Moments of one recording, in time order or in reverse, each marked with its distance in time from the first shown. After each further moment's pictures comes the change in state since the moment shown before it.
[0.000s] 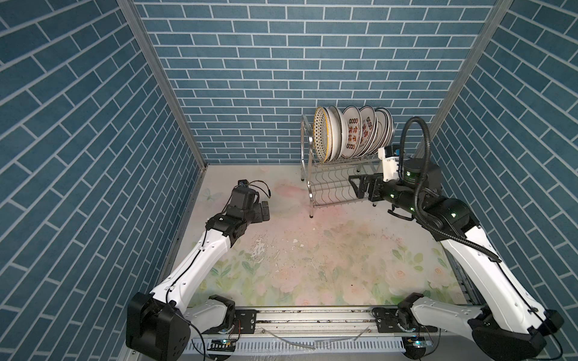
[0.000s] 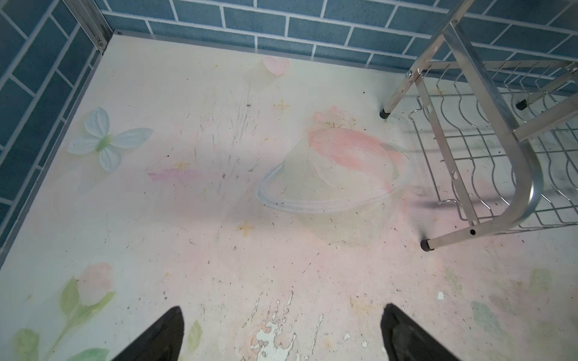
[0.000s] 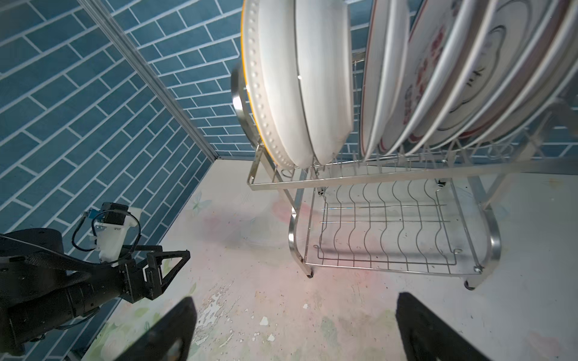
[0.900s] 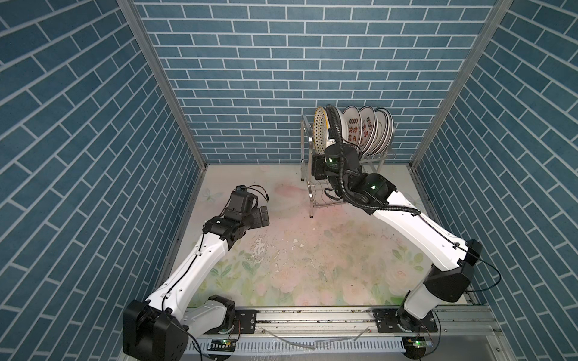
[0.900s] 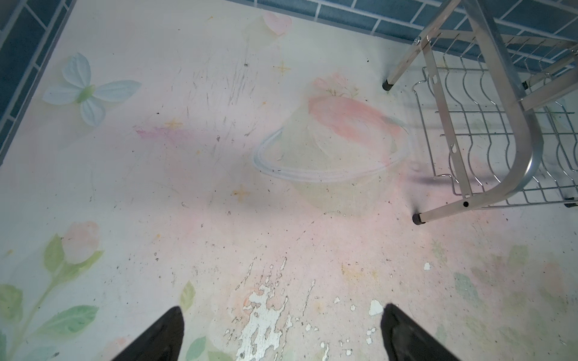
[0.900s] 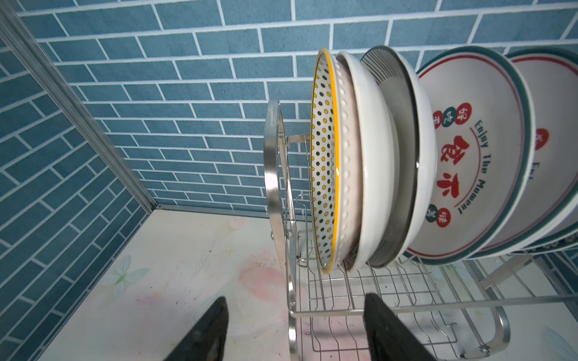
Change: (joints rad) left arm 0.000 -0.026 -0.009 -0.088 0.050 -0.069; right arm 0.304 0.487 0.386 0.151 0.625 -0.053
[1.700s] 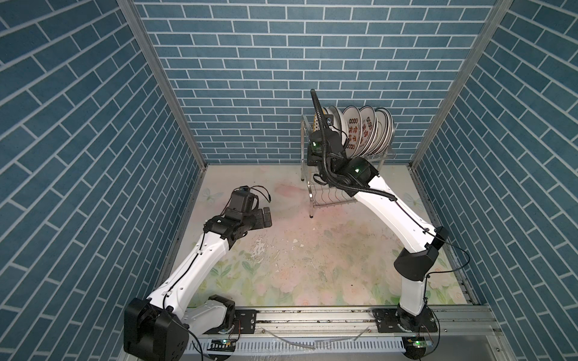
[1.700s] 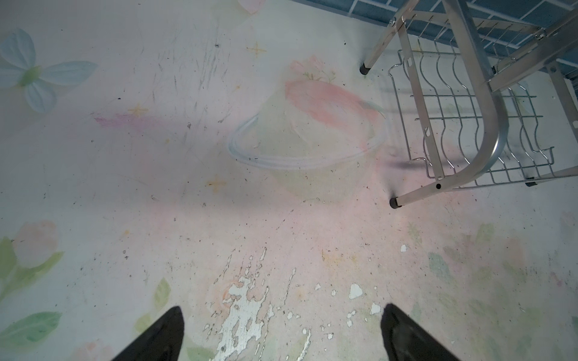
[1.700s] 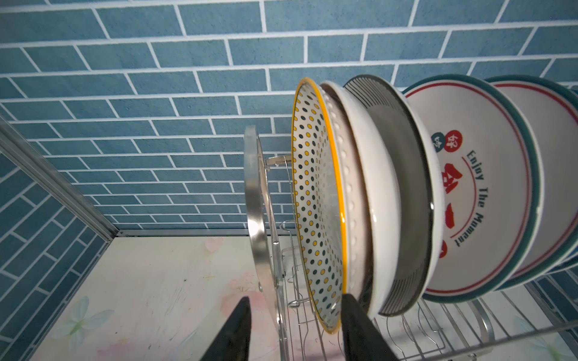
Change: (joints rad) left arm 0.001 0.004 0.000 -0.001 0.087 0.001; right arm -0.028 0.255 0.389 -0.190 0.107 0.042
